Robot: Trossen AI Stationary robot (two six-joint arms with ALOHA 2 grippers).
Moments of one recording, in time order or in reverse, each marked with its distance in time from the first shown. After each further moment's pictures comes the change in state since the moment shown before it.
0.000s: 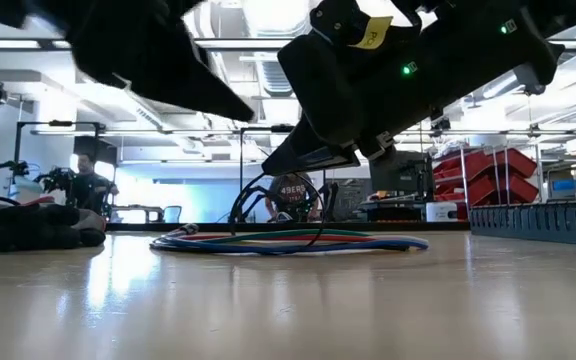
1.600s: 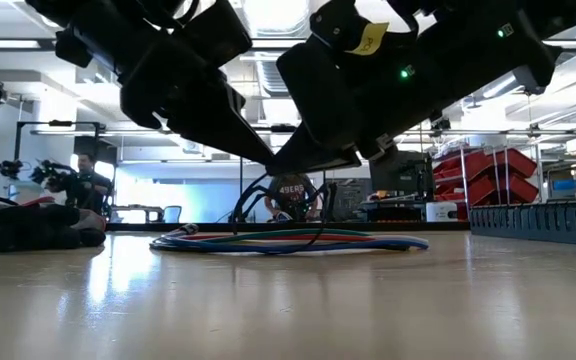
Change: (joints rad) left arm 0.232 0.057 0.016 0.006 0.372 0.091; right arm 0.004 0.000 -0.001 -0.008 0.018 0.004
